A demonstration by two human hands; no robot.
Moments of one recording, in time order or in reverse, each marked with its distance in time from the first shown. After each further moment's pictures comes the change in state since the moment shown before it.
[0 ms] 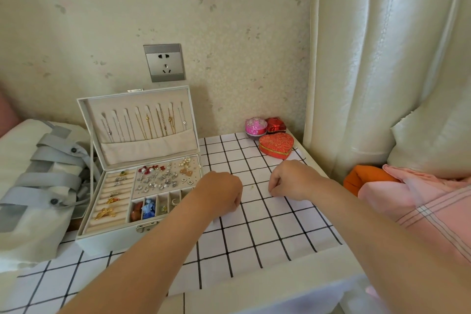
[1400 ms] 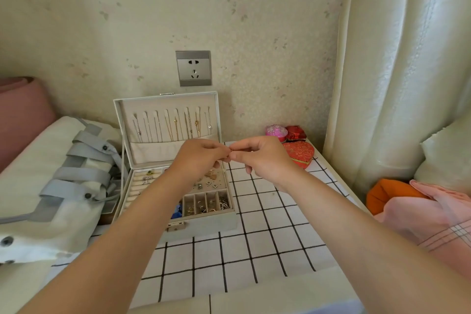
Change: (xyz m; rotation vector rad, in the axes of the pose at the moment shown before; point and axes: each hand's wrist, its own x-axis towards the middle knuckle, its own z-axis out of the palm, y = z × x) left_hand -0.045 -0.070 -0.051 -1.290 0.434 -0.407; right_hand 0.008 -0.129 -0.015 0.951 0.249 -0.207
